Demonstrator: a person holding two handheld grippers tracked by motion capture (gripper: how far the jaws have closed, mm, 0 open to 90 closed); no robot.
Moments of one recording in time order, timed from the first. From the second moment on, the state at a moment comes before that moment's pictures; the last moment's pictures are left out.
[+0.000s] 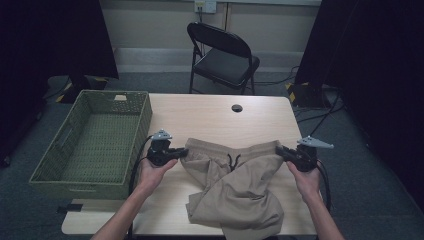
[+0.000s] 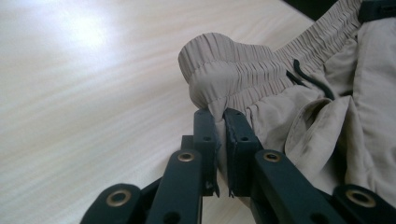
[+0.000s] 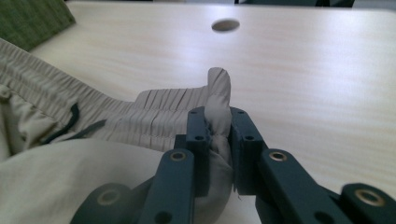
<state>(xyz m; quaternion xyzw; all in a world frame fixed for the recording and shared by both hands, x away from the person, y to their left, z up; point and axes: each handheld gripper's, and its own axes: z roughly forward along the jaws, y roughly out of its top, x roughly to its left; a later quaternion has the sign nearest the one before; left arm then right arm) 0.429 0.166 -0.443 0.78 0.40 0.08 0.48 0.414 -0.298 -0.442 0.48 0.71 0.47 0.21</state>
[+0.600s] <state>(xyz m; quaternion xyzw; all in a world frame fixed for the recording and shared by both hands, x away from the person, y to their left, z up) 0.421 0.190 -0.381 0.74 0.38 0.15 0.53 0.411 -0.280 -0.387 0.44 0.68 0.53 0.24</state>
